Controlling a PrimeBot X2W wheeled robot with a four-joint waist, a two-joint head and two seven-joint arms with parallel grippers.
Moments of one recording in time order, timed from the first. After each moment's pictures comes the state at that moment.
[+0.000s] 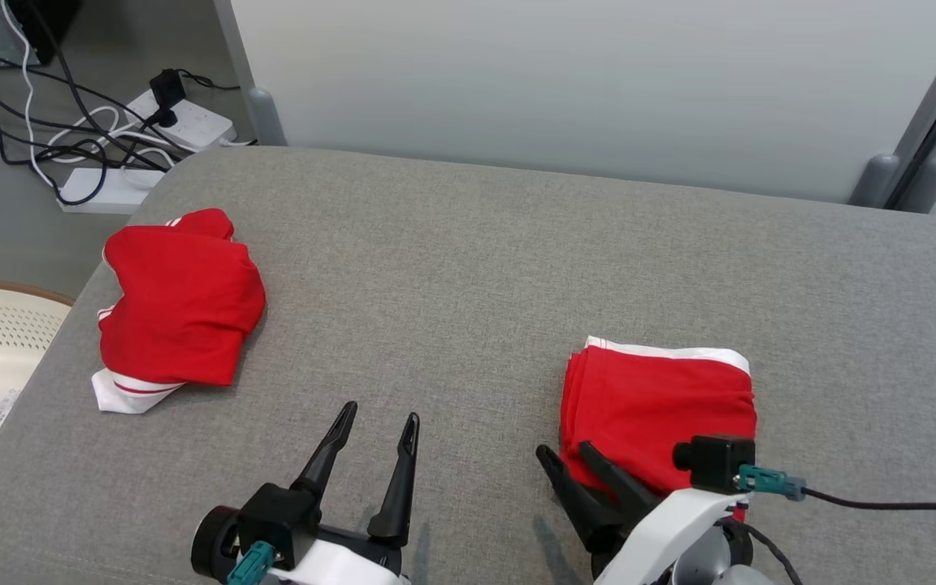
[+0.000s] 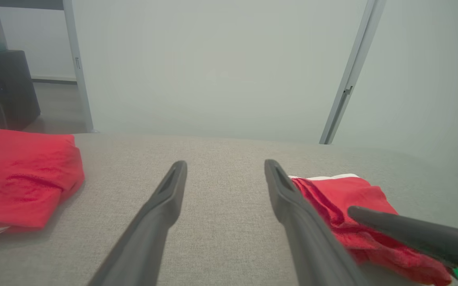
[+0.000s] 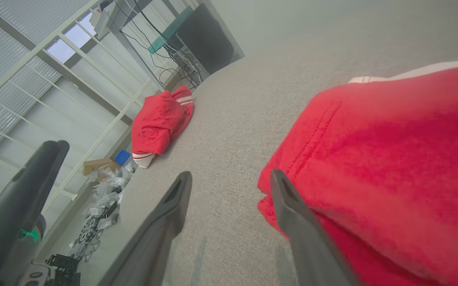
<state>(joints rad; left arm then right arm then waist) -0.03 0.05 -0.36 0.16 -0.28 0.04 -0.26 -0.22 -0.06 0.54 0.39 0.82 0.13 -0.03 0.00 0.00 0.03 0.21</state>
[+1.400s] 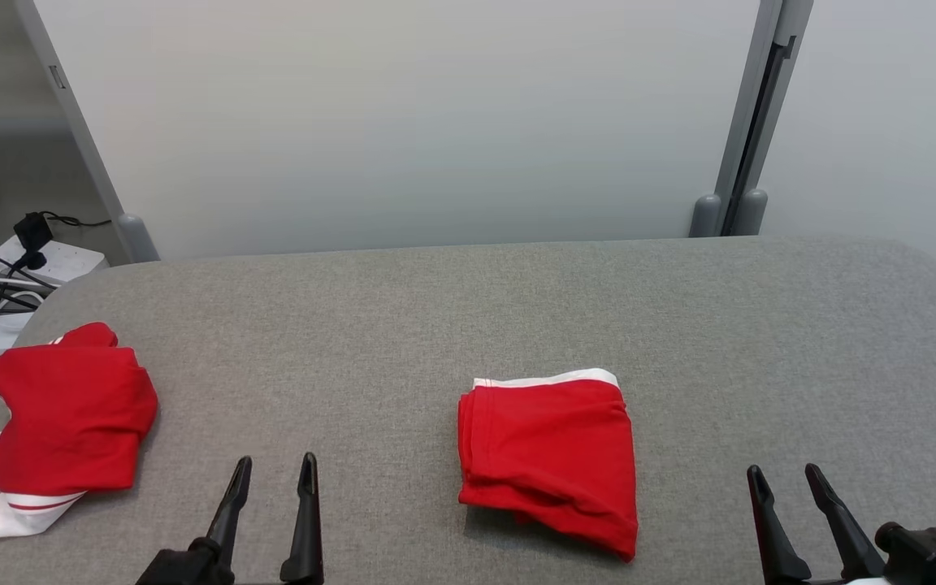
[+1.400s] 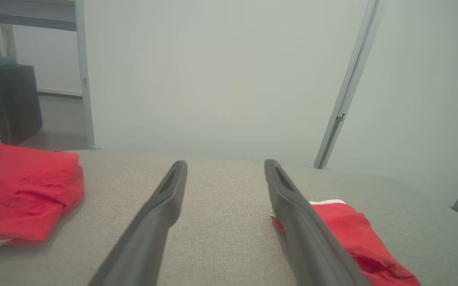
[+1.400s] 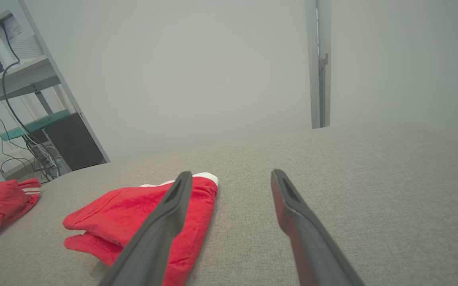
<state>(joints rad) 0.12 0.05 -0.18 0.07 -0.30 0.09 -0.26 0.09 -0.09 0.10 0.22 0.36 0.13 -0.25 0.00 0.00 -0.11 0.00</state>
